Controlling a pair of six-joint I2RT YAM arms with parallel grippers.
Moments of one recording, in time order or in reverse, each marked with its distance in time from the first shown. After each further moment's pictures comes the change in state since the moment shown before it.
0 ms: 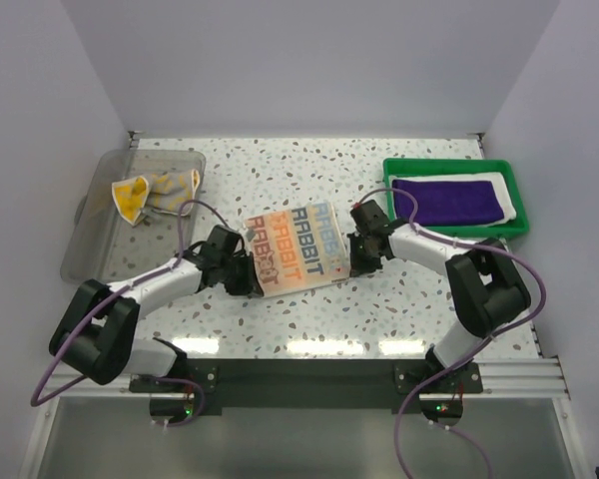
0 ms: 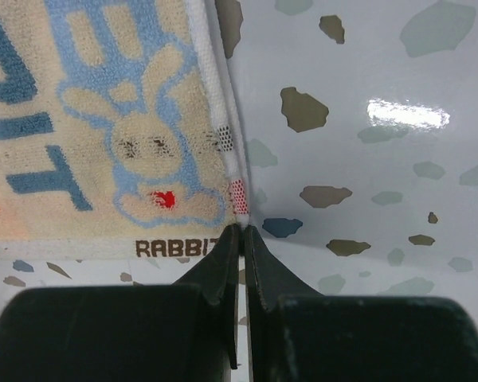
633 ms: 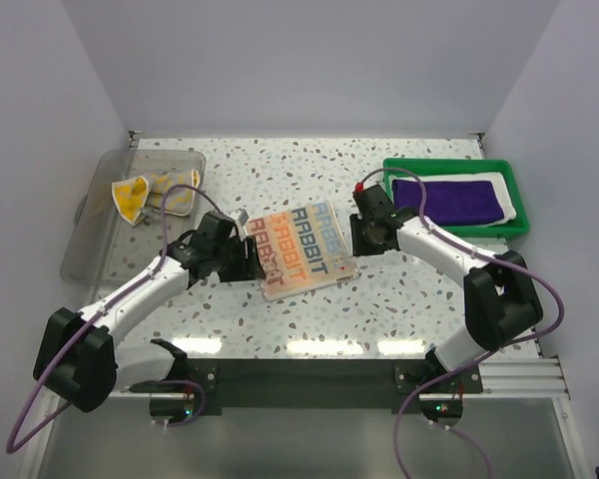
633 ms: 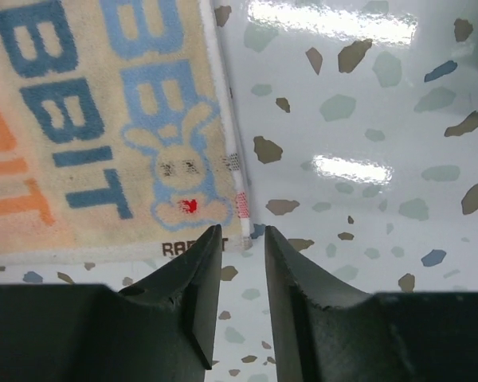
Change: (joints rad) left arm -0.012 -0.161 0.097 -0.189 -0.101 0.002; right arm 0.002 -0.095 0.099 -0.077 0.138 -0.085
